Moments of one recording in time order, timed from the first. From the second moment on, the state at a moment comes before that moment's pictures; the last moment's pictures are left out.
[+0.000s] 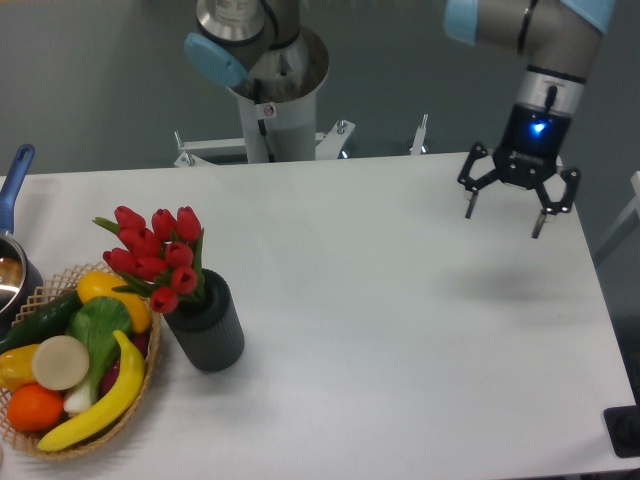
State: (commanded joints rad) arm 3.09 -1.70 -1.92 -0.94 0.61 1.39
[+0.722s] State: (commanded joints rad) arm 2.83 -1.62 -2.05 -0.94 0.56 1.40
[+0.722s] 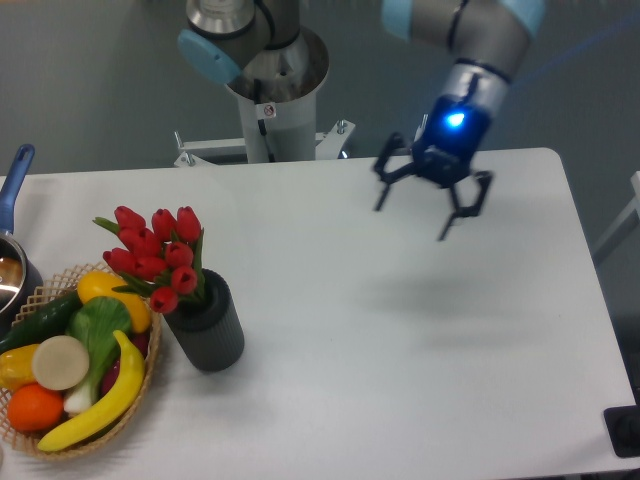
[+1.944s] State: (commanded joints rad) arm 2.61 -1.73 -2.18 -0.85 0.25 1.57
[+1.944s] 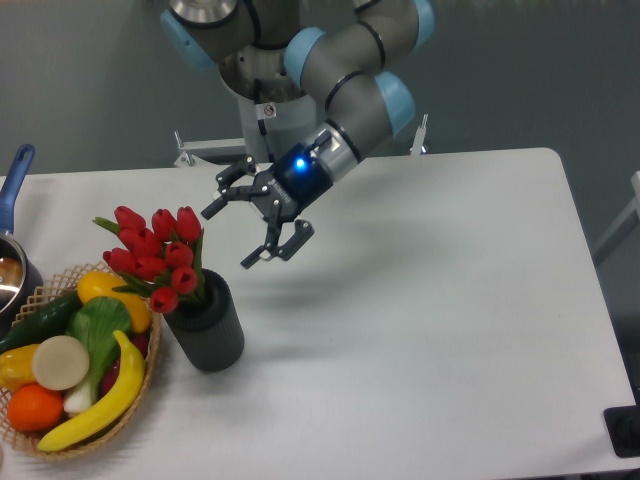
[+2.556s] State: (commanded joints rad) arm 2.51 -1.81 -2.09 -0.83 0.23 1.57
